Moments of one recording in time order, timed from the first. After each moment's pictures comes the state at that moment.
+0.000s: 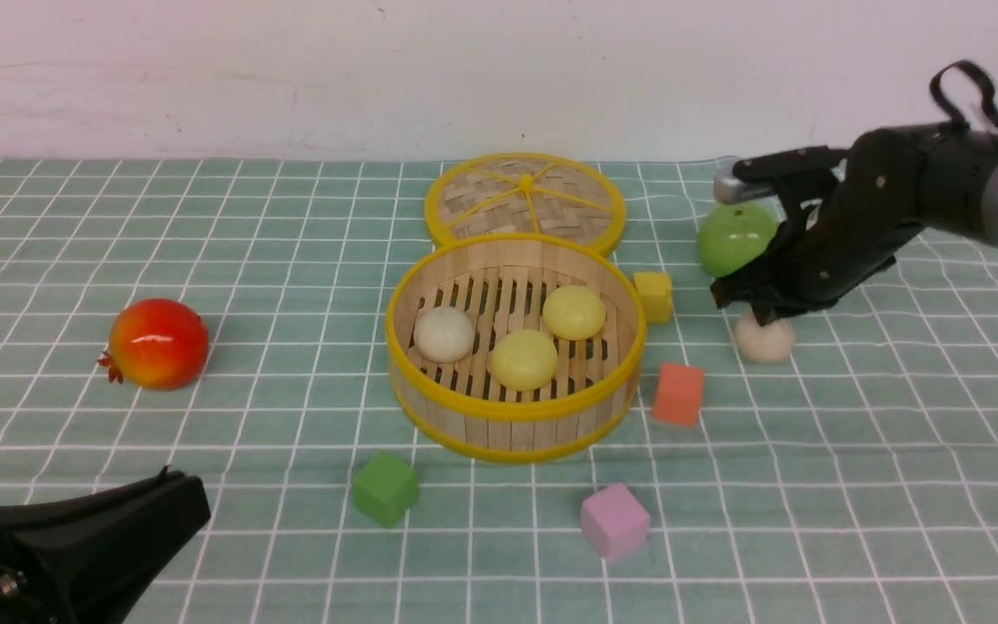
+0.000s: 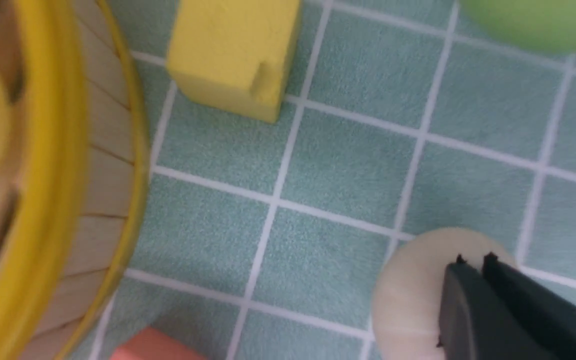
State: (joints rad) right arm 0.17 2.06 -1.64 0.06 0.65 -0.08; left arm -0.54 0.50 -0.32 -0.60 0.05 0.30
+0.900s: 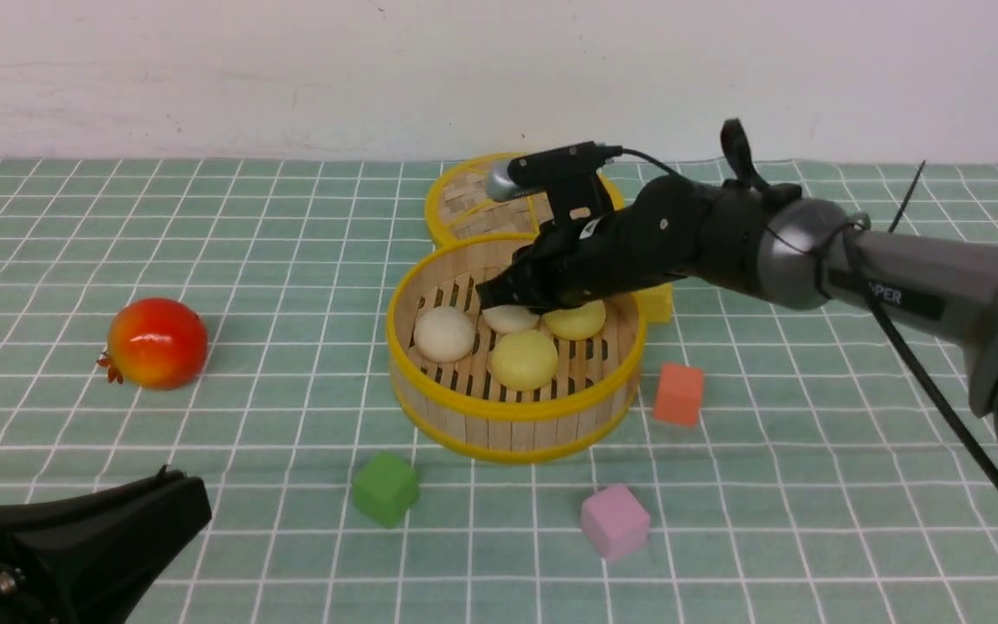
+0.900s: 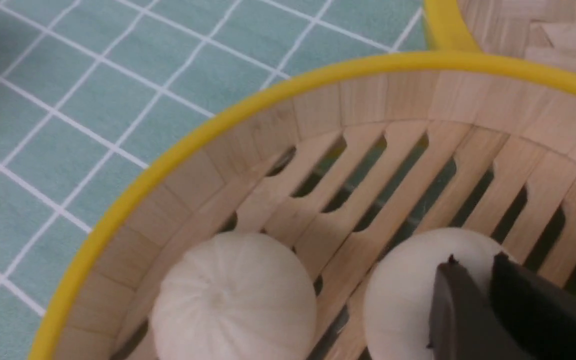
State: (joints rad) right arm 0.45 2.24 -1.78 0.50 0.31 -0.37; left arm -0.54 0.50 -0.32 -0.60 0.05 0.30
